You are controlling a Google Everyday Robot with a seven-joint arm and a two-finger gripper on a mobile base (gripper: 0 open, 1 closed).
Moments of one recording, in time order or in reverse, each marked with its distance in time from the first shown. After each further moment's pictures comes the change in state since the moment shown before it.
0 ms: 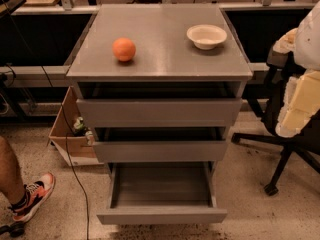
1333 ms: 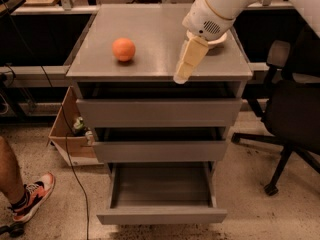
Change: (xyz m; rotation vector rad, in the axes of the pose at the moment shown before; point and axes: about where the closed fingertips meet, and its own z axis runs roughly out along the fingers) arm -0.185 -0.112 0.095 -0.014 -0.311 -0.090
